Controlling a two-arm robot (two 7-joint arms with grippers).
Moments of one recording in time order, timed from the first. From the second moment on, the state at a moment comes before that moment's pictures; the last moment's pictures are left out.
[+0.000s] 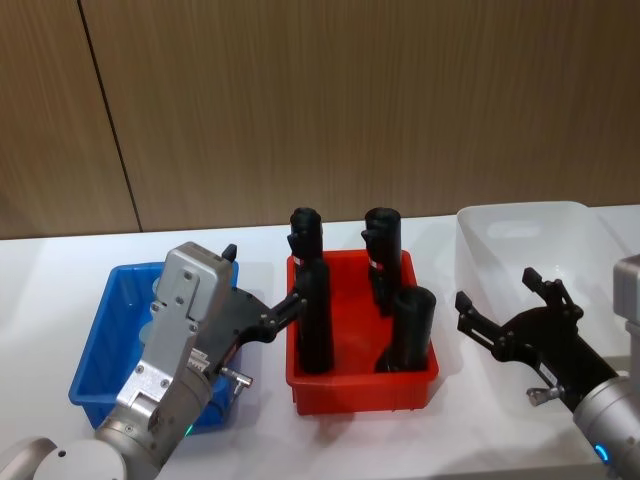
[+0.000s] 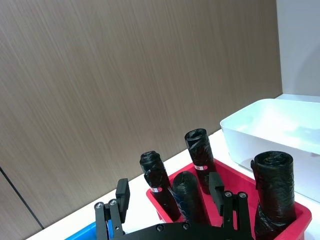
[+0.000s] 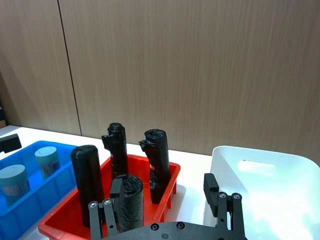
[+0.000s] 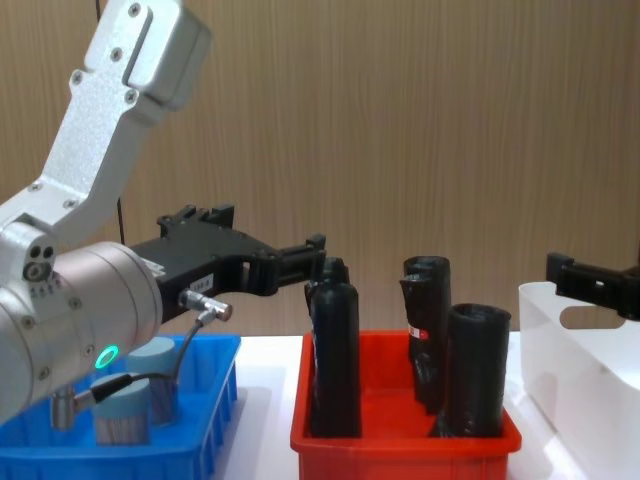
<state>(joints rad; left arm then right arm) -0.24 0.38 0.45 -1.63 -0.20 0.01 -0.01 -0.01 0.34 -0.23 -1.77 0.29 0.03 0.07</state>
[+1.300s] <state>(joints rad) -0.23 0.42 0.41 -1.59 -0.27 0.04 -0.01 -0.01 0.34 -0.23 -1.77 0.29 0.03 0.07</state>
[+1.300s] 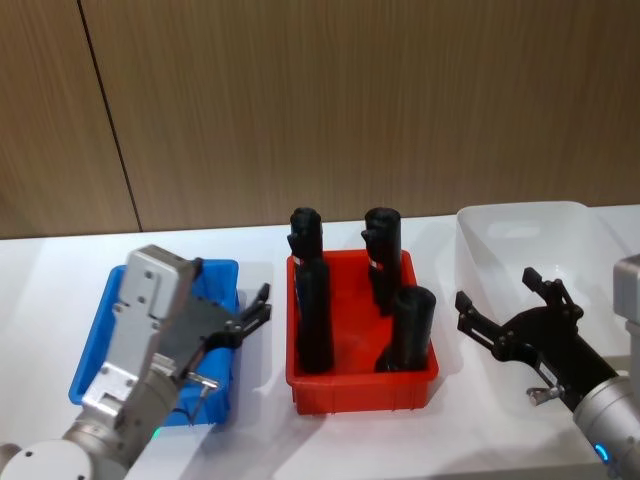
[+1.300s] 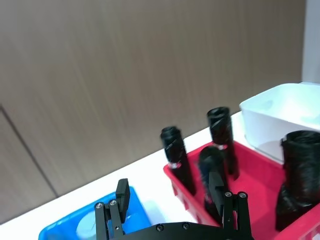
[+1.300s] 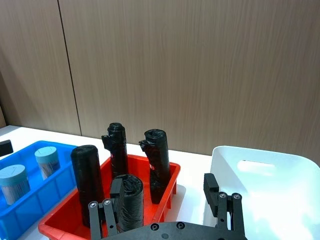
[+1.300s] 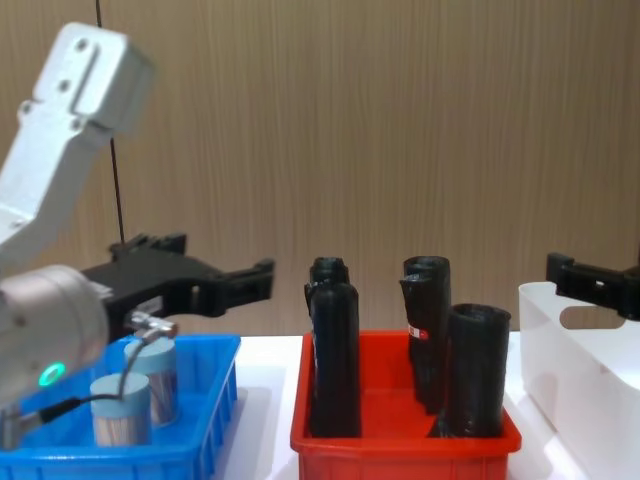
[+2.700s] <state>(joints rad) -0.31 0.43 0.32 -1.37 -0.49 0.29 -0.04 -0.01 0.34 -0.23 -1.77 0.29 0.03 0.07</state>
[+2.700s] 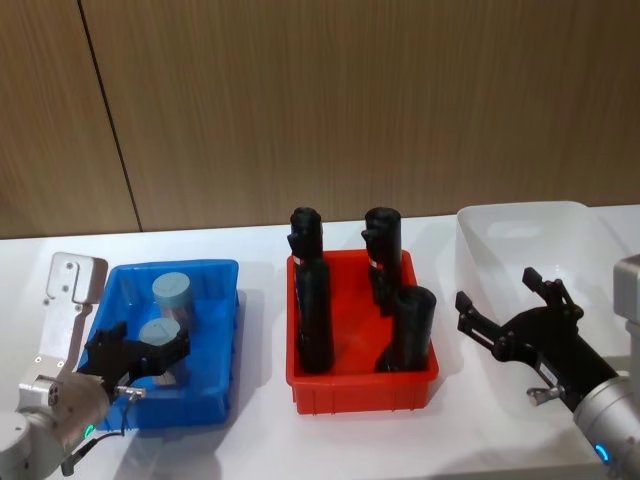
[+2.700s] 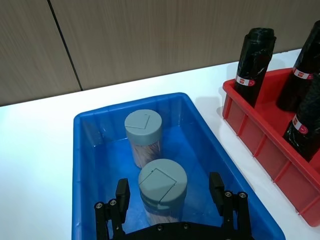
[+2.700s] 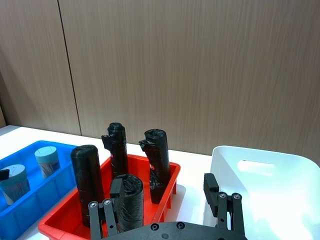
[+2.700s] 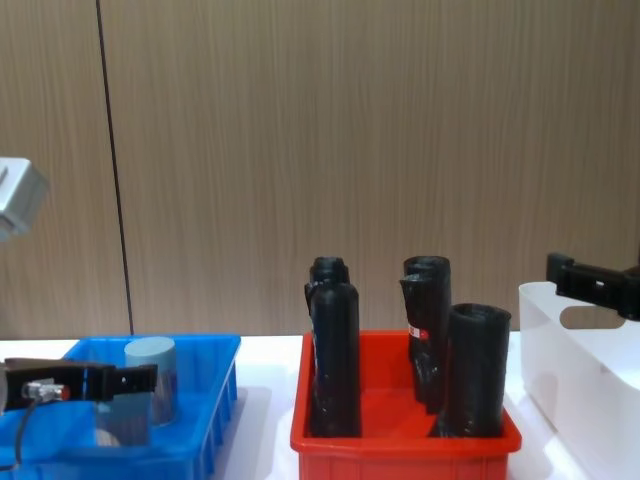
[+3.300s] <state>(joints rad) -0.40 0.38 0.33 -1.22 -0.44 0.29 -0.10 -0.01 0.34 -0.23 -1.77 0.29 0.03 0.07</state>
